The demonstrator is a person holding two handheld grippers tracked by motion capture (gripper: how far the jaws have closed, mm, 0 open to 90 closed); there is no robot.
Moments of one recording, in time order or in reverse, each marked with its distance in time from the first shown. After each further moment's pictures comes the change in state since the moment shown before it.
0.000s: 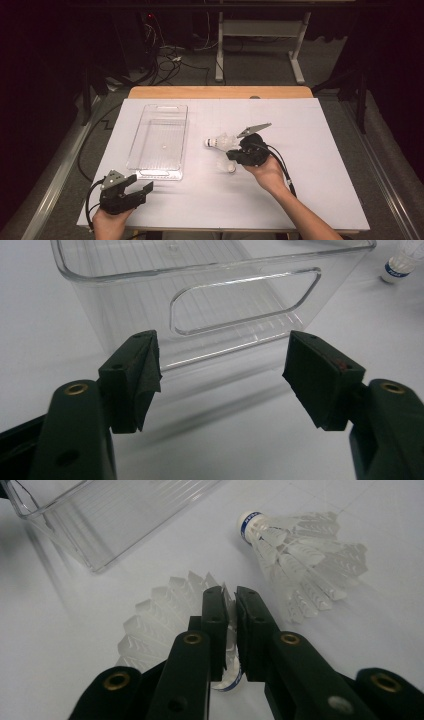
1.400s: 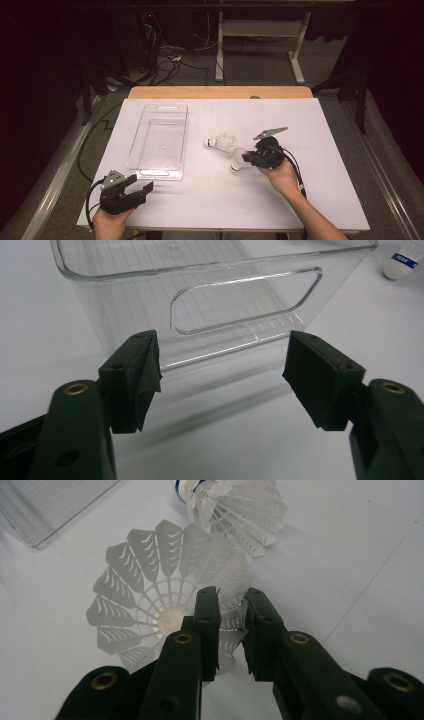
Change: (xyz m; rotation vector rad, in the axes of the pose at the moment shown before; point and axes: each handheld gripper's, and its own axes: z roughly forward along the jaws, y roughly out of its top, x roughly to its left) left arm 0.000 0.000 0.001 0.000 0.001 -0.003; right arm -0.030 -0.031 -0.013 0.021 -0.084 0.072
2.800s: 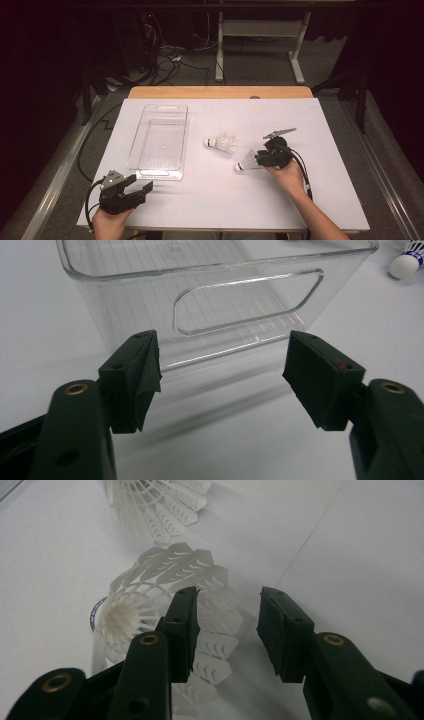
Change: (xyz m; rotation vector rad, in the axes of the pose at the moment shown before) left arm 0.001 0.000 -0.001 -0.003 0.000 -0.006; right arm -0.033 -0.018 0.007 0.033 -0.068 0.112
